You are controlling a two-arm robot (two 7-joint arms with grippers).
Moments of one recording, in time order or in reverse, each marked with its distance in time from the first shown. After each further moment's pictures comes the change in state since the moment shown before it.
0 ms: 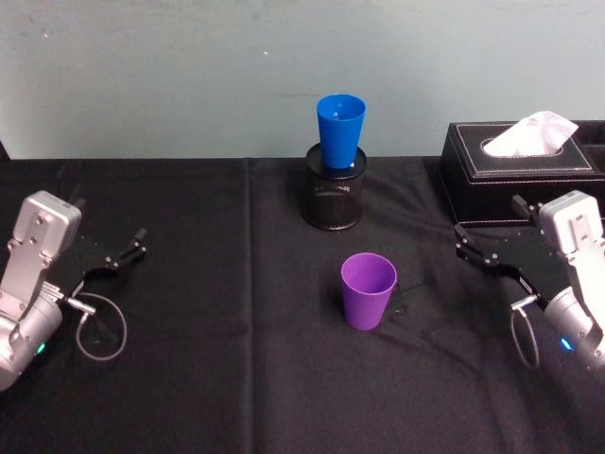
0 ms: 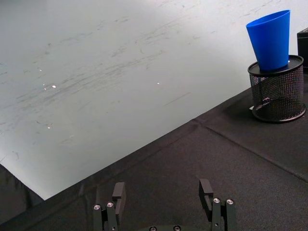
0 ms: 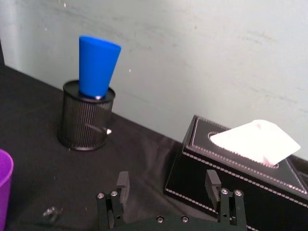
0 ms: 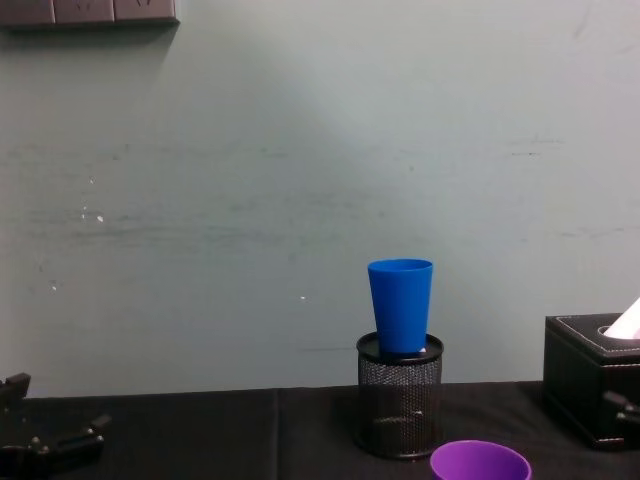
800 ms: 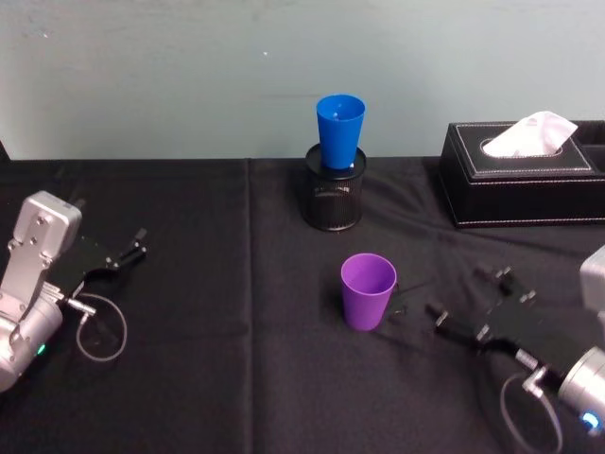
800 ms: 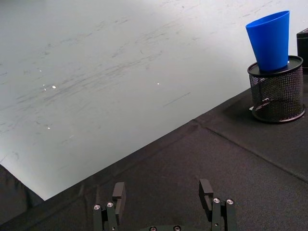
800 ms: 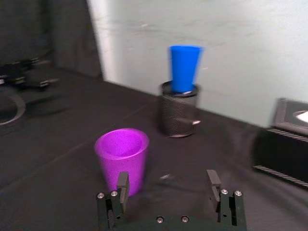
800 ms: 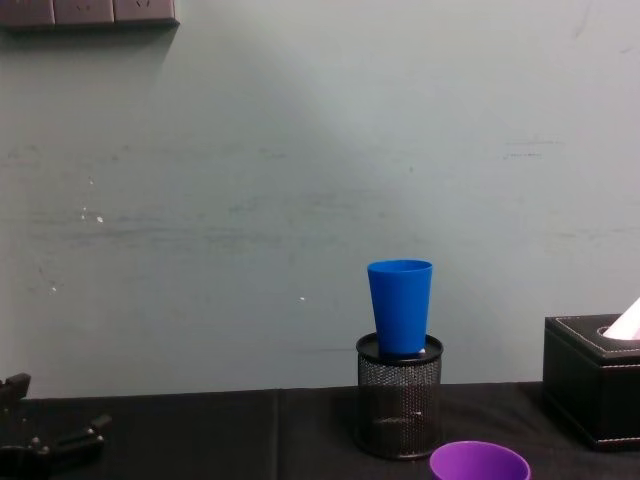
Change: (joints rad) left arm 0.000 0.000 0.000 0.000 0.000 0.000 0.000; right arm -0.237 0.096 0.103 -0.206 0.256 -0.006 0.323
